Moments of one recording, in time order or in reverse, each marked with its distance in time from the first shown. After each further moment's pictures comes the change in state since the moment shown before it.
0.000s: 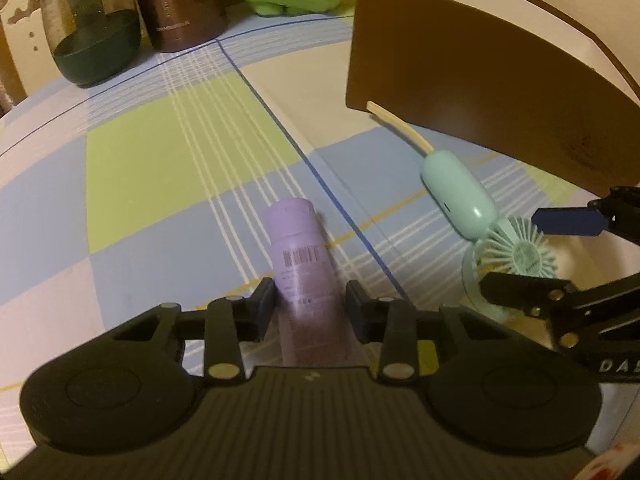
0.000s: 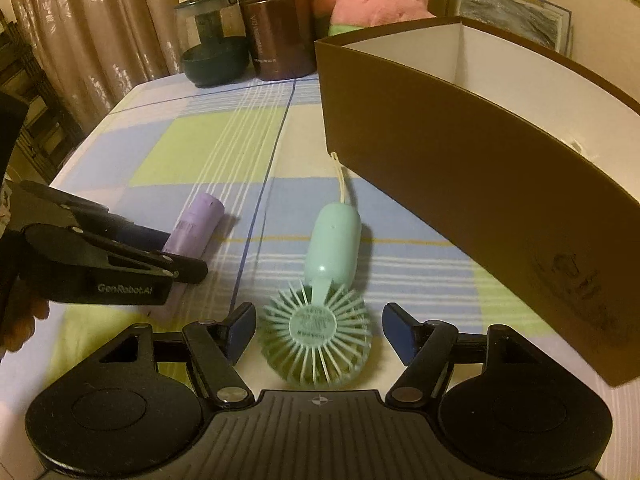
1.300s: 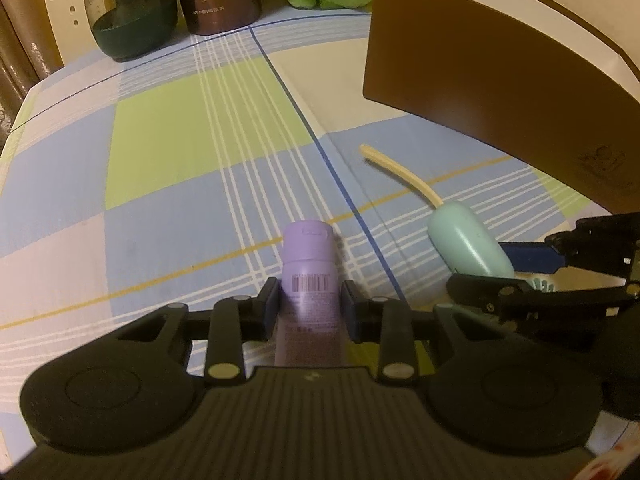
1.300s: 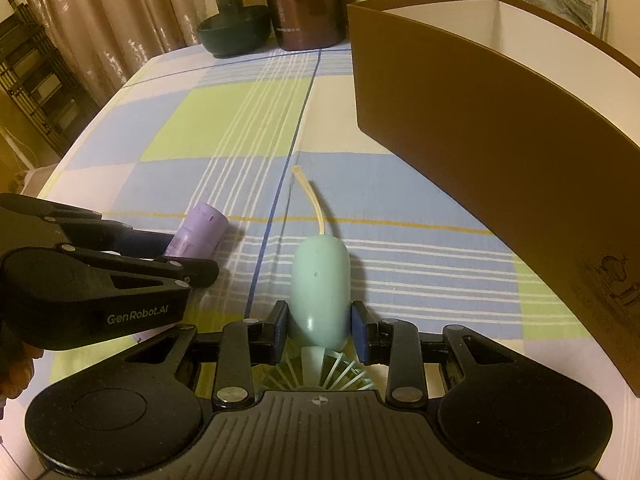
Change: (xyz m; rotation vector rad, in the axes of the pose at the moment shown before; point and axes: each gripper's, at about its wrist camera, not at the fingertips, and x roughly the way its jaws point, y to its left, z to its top) left arm -0.010 -0.015 -0.016 -0.107 0.010 0.081; right arm 0.017 0.003 0.006 -0.021 0.092 0.062
